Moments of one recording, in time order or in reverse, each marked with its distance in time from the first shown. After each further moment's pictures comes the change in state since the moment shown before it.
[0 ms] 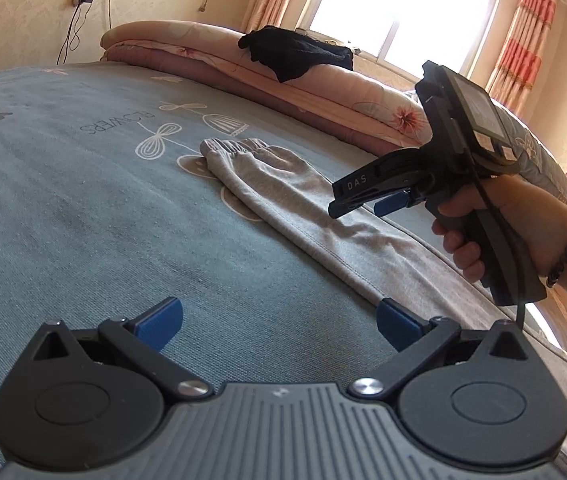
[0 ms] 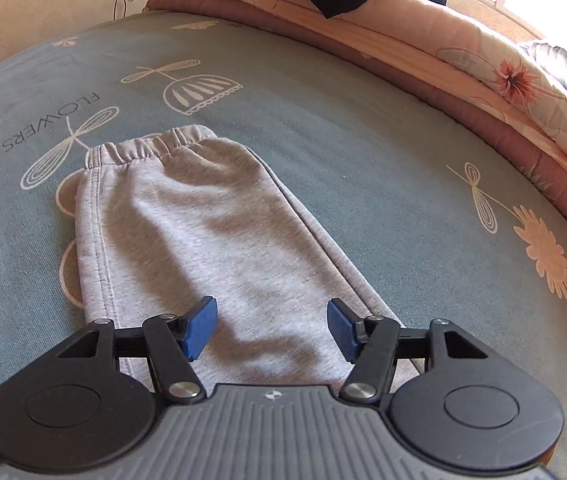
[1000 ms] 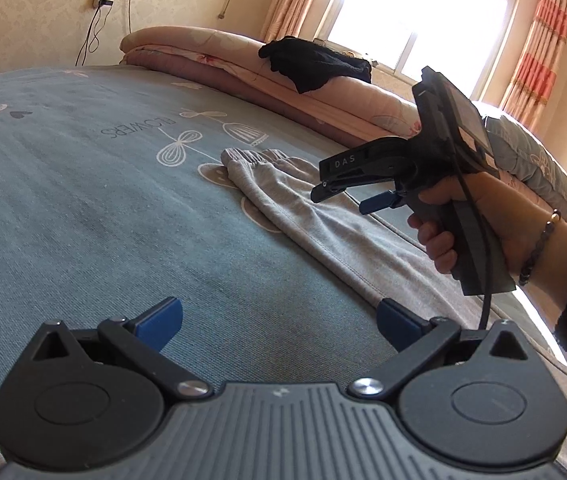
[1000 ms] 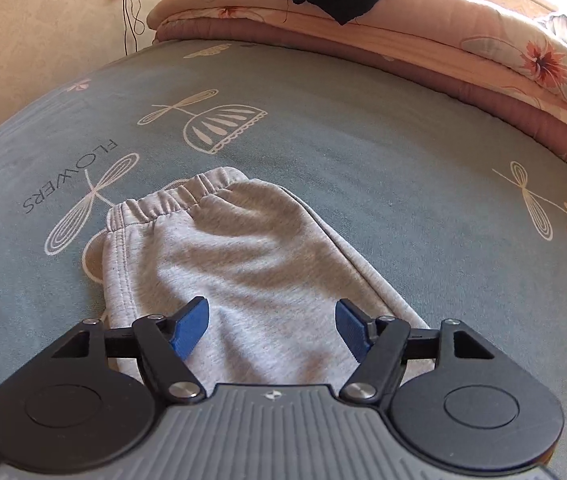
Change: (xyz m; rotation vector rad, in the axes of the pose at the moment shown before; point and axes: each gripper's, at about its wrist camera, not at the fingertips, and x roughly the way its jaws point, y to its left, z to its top) left arm -0.003 0.008 0.003 -0.042 -0.031 0.033; right arm 0.010 -0.007 0.026 0.131 -0.055 0.187
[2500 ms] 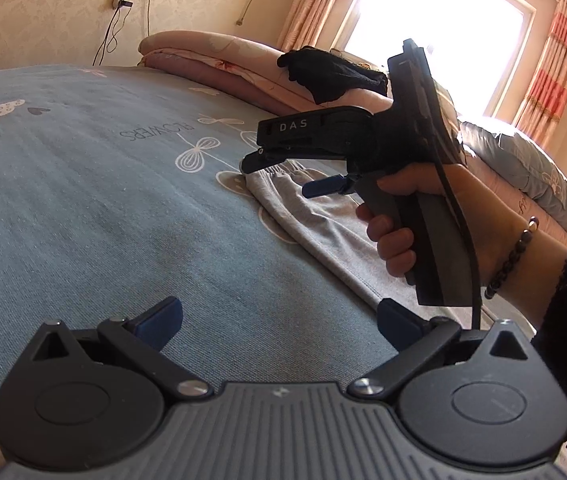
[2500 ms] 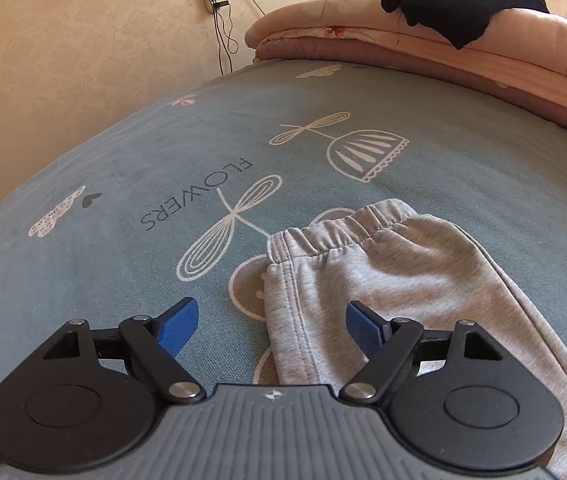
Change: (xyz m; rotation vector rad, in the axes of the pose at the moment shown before) left arm -0.003 0.008 0.001 -0.044 -0.027 0.032; right arm 0.011 0.068 0.011 -0.058 -0.061 0.258
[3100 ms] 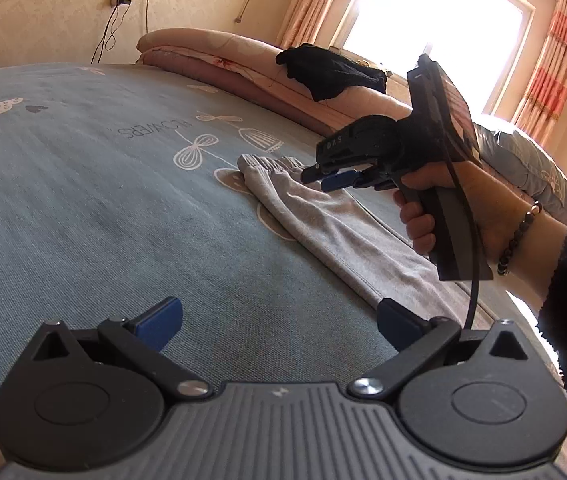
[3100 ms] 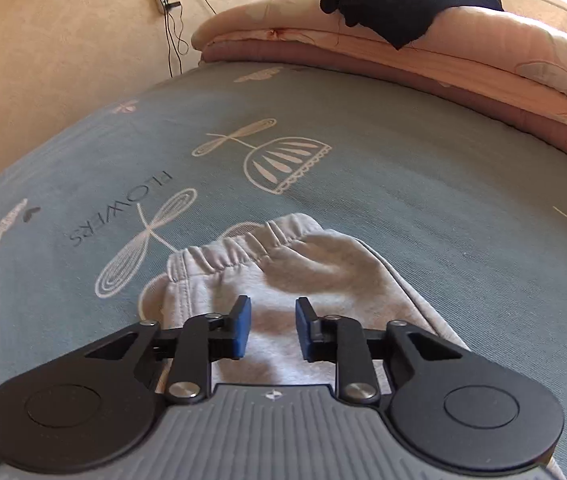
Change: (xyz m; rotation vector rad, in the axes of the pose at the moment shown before) left arm 0.003 -0.001 0.001 0.003 0.009 -0.006; right arm -0.003 -0.041 0.018 0.010 0.012 -0.150
